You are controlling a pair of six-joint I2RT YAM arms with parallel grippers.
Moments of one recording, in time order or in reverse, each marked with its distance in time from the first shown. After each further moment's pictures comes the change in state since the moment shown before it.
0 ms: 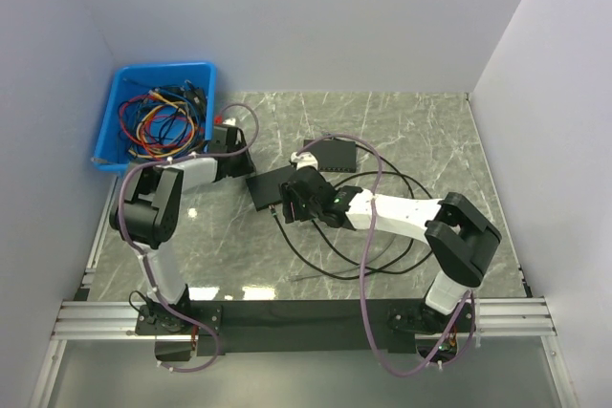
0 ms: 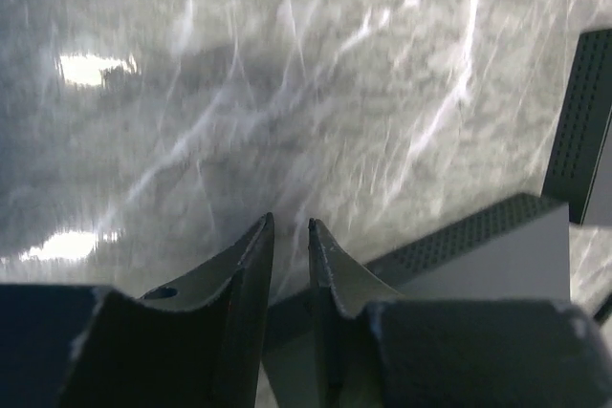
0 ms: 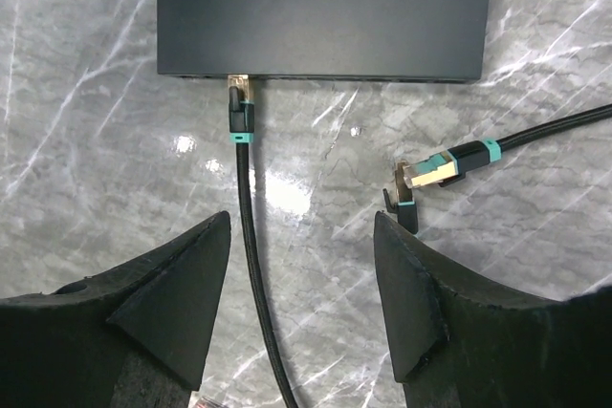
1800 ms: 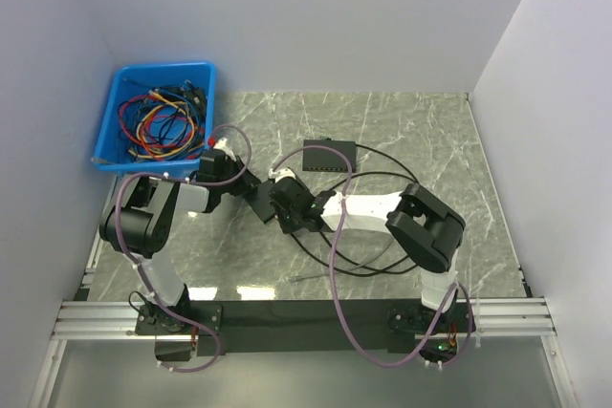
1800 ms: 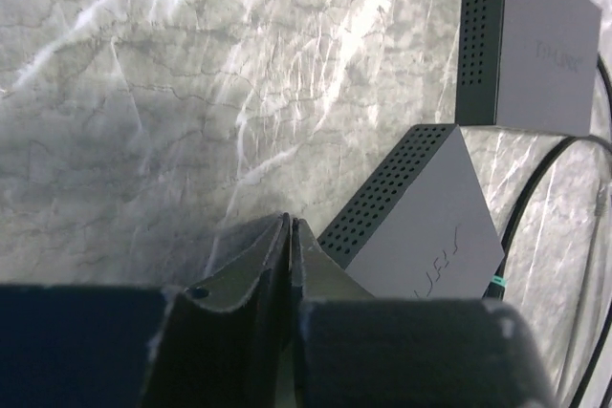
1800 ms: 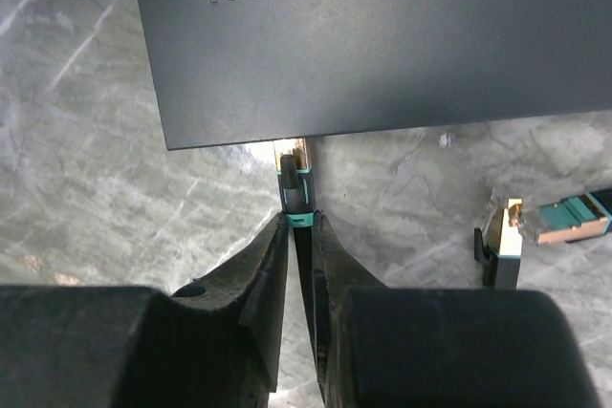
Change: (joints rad) left arm 0.029 -0.097 -0.364 0.465 0.233 -0.130; right arm 0.055 0.211 0.089 0.006 -0.064 -0.075
